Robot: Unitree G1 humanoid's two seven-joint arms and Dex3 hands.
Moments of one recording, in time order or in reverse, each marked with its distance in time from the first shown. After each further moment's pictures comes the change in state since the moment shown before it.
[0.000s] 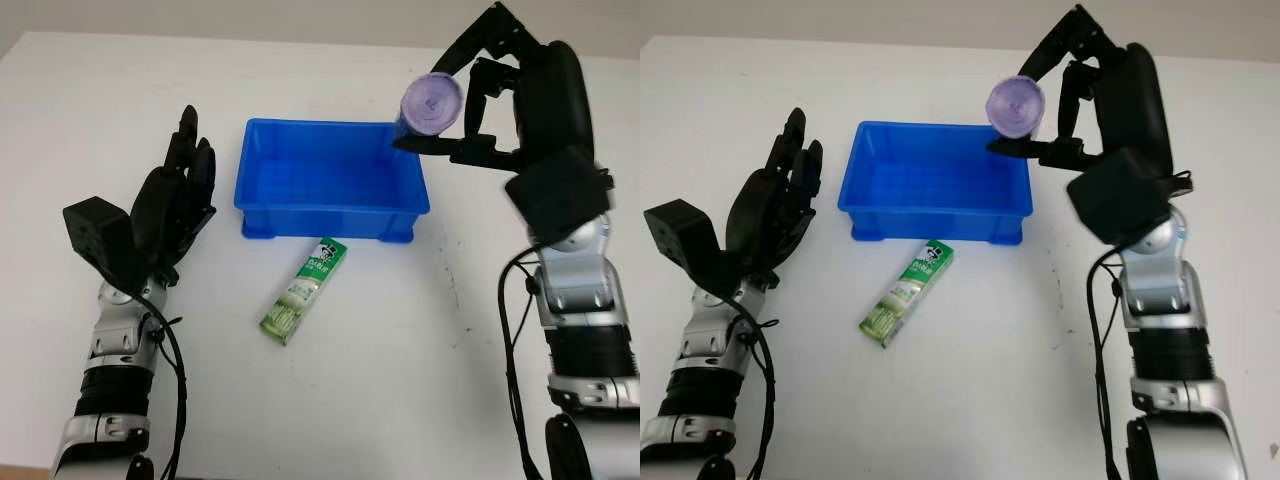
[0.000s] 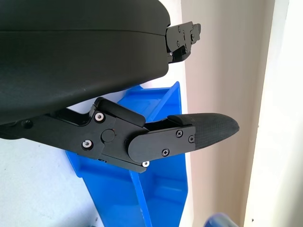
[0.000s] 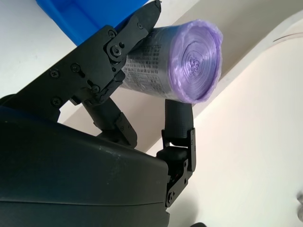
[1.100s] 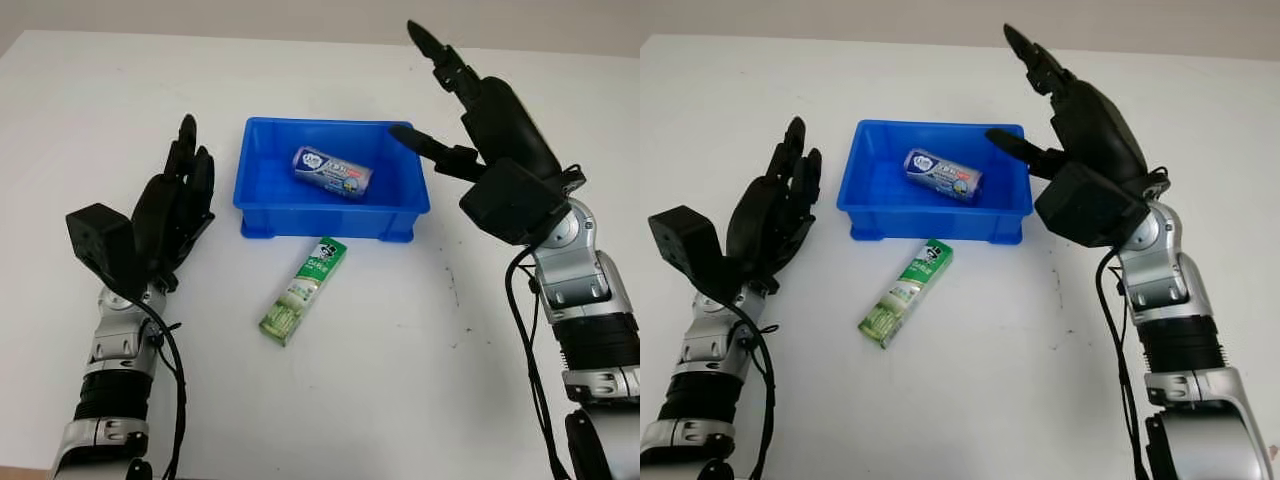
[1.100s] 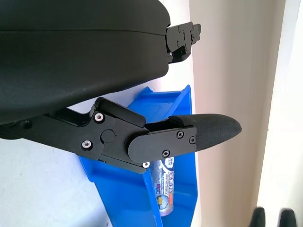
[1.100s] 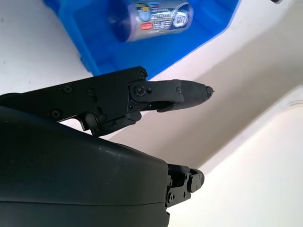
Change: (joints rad) left arm 0.007 0.032 0.008 0.018 0.017 -0.013 -0.010; right arm 0.124 -0.048 0.017 -0.174 0.110 0.134 0.261
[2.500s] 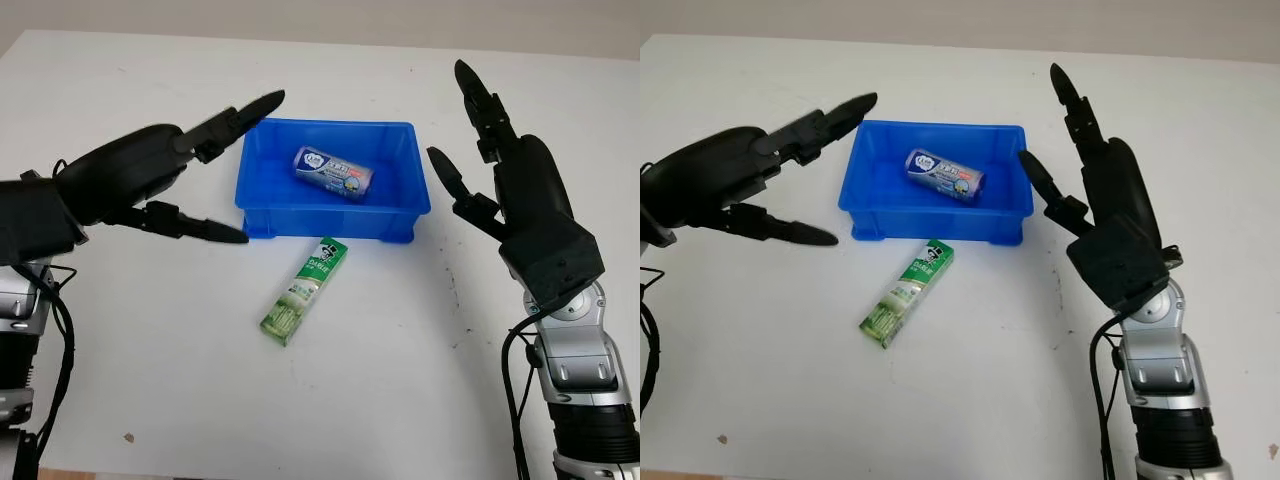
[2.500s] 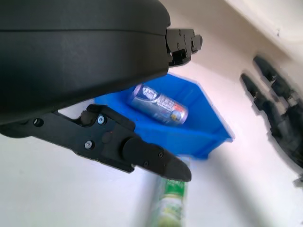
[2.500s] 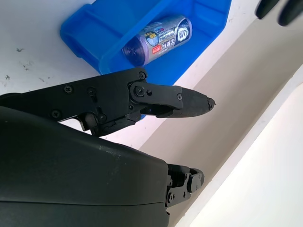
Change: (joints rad) left arm -0.176 0.474 -0.203 -0.105 0.233 -0.431 -0.573; right arm 0.239 0.087 -0.060 -0.294 0.056 0.195 -0.010
